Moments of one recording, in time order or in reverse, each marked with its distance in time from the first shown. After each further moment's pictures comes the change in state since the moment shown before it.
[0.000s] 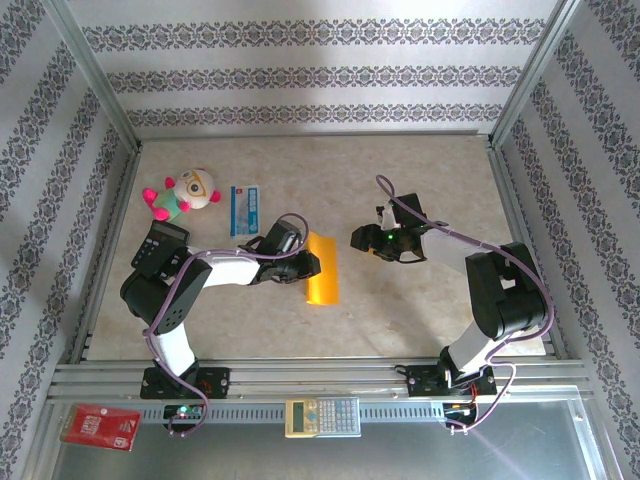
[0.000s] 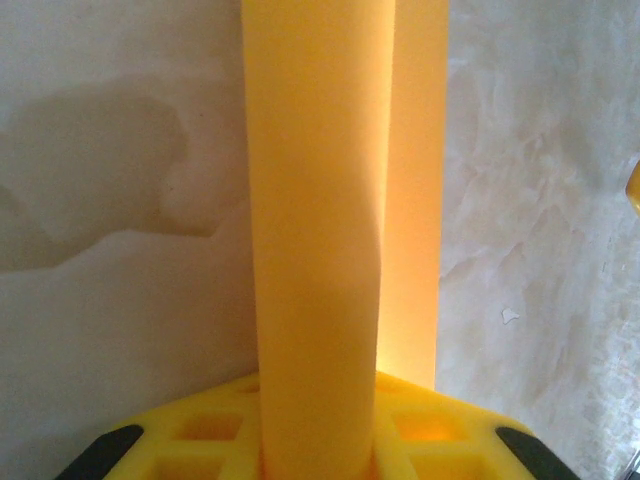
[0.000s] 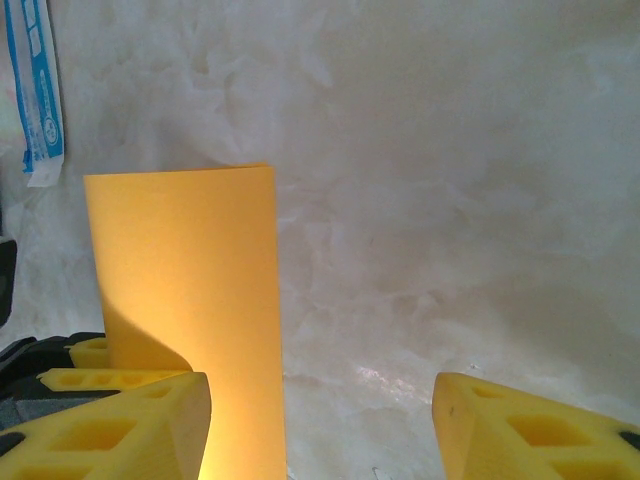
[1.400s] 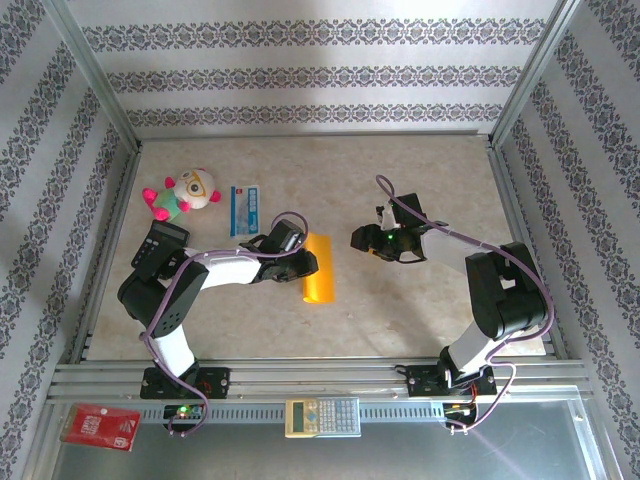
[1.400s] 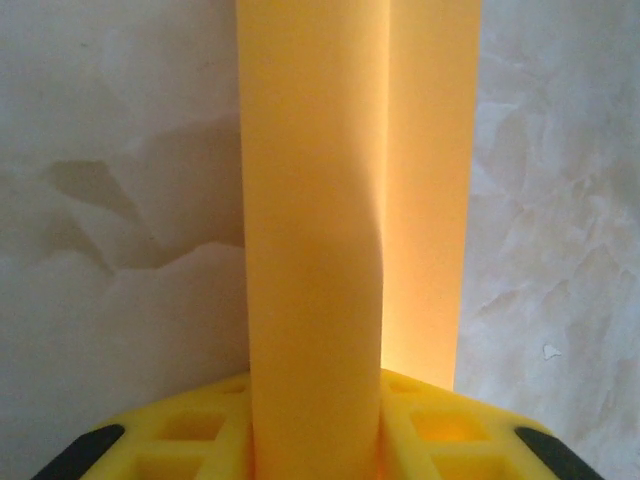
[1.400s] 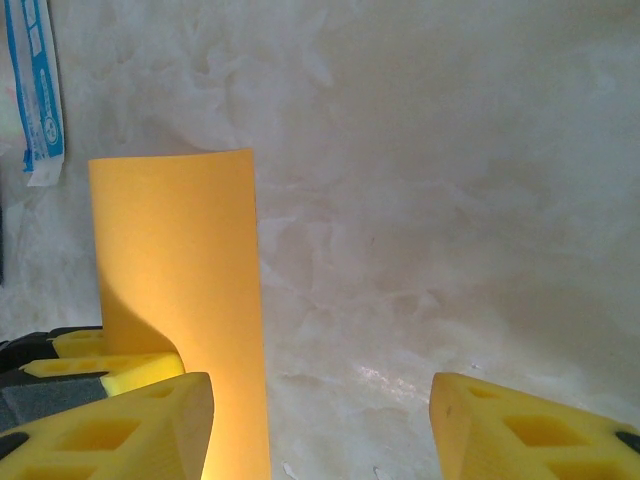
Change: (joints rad) left arm -0.019 -0.023 0.033 -0.106 -0.129 -0.020; right arm 0.001 0.000 0.000 0.000 0.000 0.000
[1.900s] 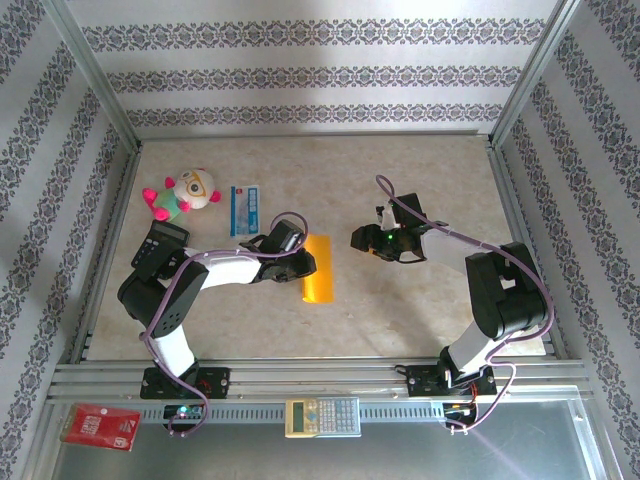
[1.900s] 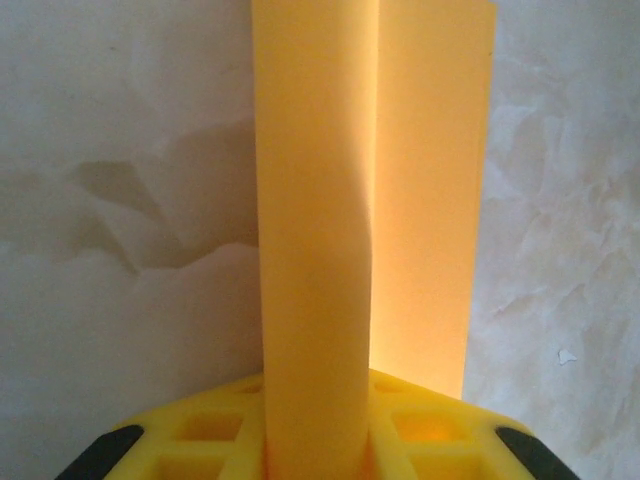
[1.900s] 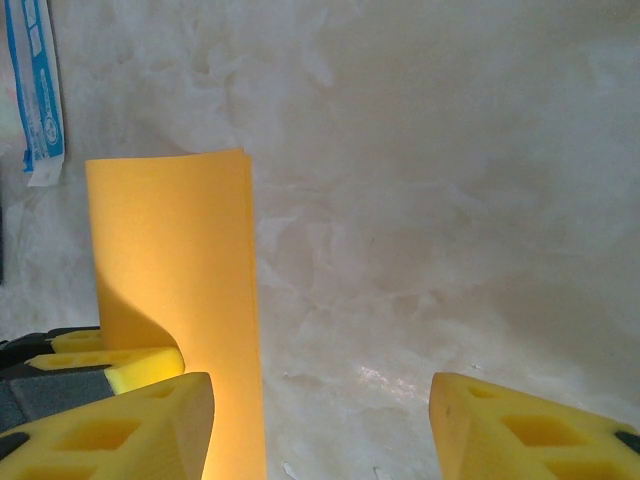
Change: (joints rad) left arm 0.000 0.000 0.003 -0.018 -0.019 0.001; right arm 0.000 0.000 0.000 0.000 0.000 0.000
